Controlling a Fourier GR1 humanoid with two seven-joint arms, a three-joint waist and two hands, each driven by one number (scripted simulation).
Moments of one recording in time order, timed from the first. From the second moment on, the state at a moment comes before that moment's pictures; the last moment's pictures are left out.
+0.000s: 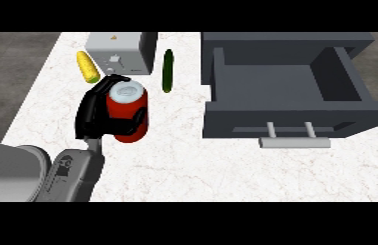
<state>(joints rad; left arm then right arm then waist) -0.30 0.09 0.00 -1.33 0.10 0.11 -0.13 0.32 -0.02 -0.28 -2.21 -0.13 0.22 0.09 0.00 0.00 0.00</state>
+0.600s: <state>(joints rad) -0.62 0.01 -0.11 -1.39 0.00 0.27 0.18 0.31 -0.02 -0.28 -2.20 -0.12 0.21 0.09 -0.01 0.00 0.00</state>
